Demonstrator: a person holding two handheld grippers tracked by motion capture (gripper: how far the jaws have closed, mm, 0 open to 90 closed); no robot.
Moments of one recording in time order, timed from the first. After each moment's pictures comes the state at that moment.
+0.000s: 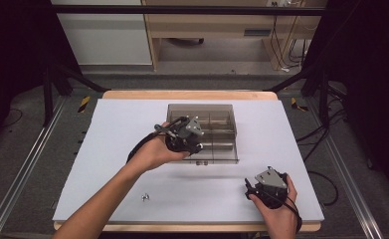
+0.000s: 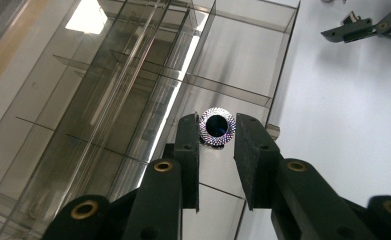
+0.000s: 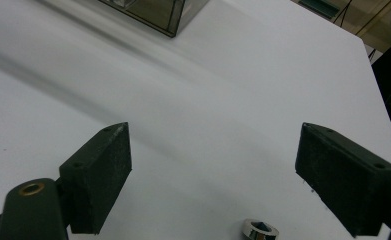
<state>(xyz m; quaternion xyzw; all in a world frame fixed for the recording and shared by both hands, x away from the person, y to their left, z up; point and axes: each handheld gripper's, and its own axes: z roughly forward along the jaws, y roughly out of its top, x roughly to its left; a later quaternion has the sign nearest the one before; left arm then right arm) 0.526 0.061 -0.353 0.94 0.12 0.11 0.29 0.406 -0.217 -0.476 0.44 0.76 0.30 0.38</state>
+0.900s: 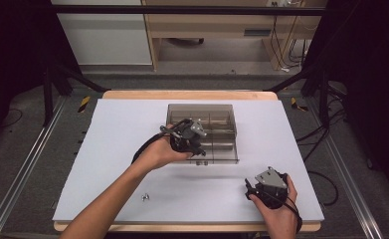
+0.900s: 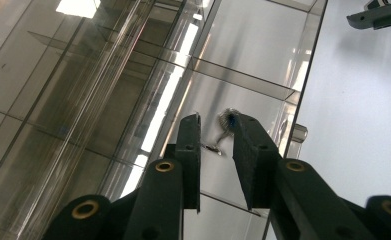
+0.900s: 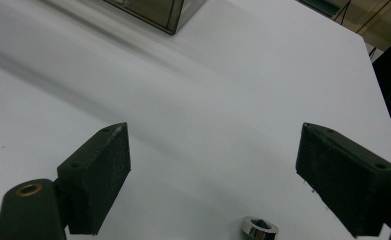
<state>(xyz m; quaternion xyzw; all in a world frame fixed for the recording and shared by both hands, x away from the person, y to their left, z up) 0.538 0.055 -0.373 0.95 0.14 0.09 0.28 0.406 -0.218 -0.477 0.44 0.76 0.30 0.38</state>
